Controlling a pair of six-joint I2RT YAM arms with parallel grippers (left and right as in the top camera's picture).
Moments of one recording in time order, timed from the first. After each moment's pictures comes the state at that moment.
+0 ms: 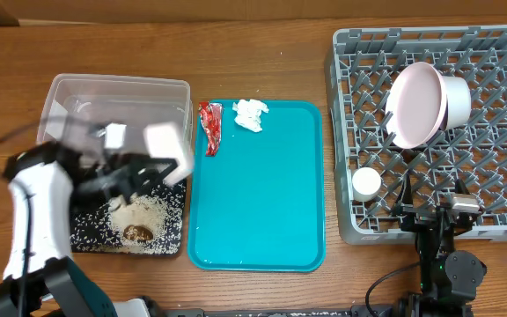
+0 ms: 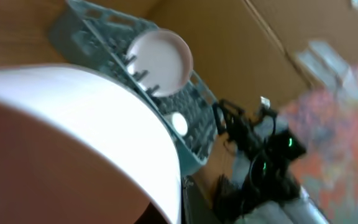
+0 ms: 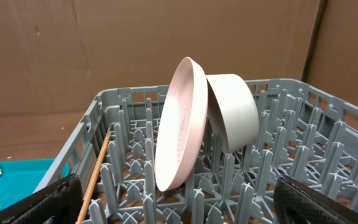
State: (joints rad) left arm 0.34 1.52 1.11 -1.38 1.44 1.00; right arm -0.19 0.01 0.02 -0.03 -0.07 0.02
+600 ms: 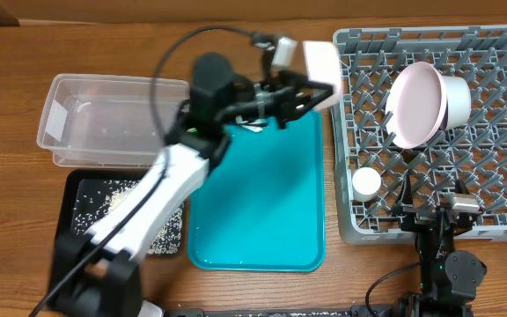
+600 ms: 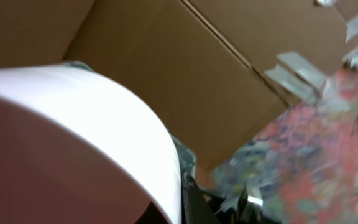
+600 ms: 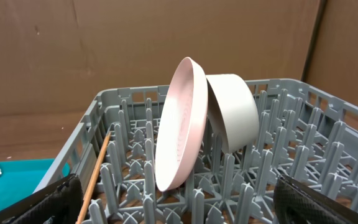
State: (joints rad) left arm -0.48 1.70 1.24 0.49 0.93 -0.75; right arm -0.19 0.01 0.02 -0.03 -0.07 0.02
